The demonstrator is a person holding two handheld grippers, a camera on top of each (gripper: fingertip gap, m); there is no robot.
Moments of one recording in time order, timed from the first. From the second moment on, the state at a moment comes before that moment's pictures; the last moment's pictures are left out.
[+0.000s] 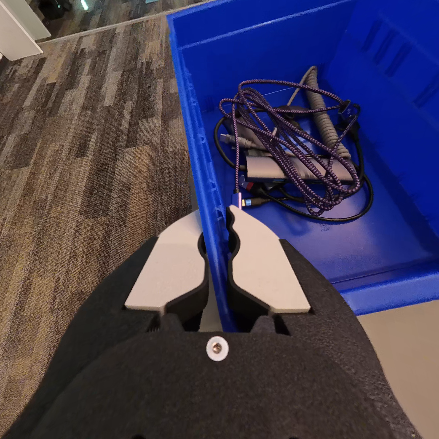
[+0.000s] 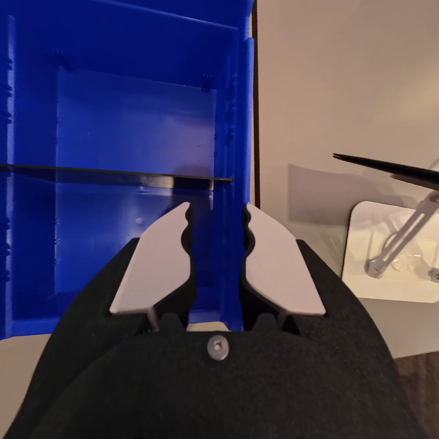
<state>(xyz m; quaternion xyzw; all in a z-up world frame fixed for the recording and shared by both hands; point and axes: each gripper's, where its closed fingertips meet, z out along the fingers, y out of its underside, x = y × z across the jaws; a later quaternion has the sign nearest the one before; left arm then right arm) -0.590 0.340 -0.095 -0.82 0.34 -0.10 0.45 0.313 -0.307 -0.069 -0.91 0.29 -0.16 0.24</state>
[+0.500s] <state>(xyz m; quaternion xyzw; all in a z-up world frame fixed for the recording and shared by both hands) -0.585 0.353 -0.088 -0.80 0.34 -0.13 0.48 0.290 -0.315 -0.072 -0.90 0.32 -0.13 0.27</state>
